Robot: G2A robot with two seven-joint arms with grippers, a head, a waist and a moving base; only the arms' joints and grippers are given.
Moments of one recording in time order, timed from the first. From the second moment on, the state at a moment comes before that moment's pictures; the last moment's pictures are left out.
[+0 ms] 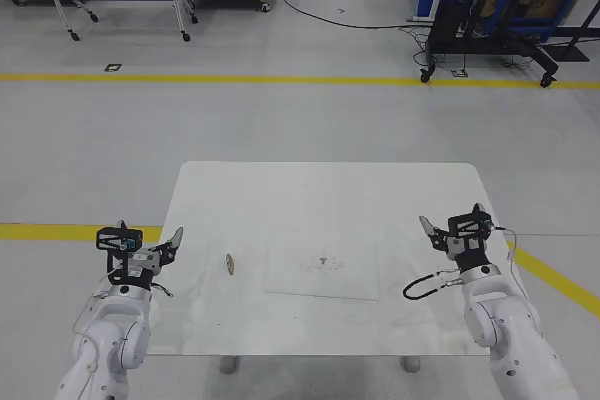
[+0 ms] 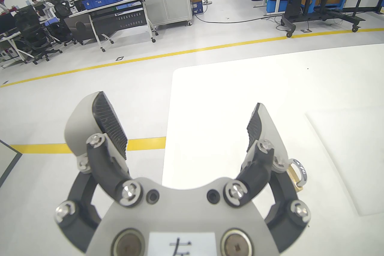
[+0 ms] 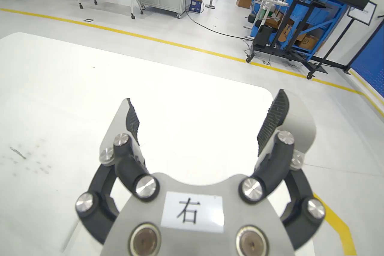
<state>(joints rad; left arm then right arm) 1.73 -1.15 -1.60 -1.80 1.33 0.00 0.00 -1.70 -1.15 1.56 -1.78 -1.35 -0.06 0.02</state>
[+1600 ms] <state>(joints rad) 1.73 -1.15 -1.60 -1.80 1.33 0.00 0.00 -1.10 -1.19 1.05 -1.06 -1.52 -1.00 -0.22</state>
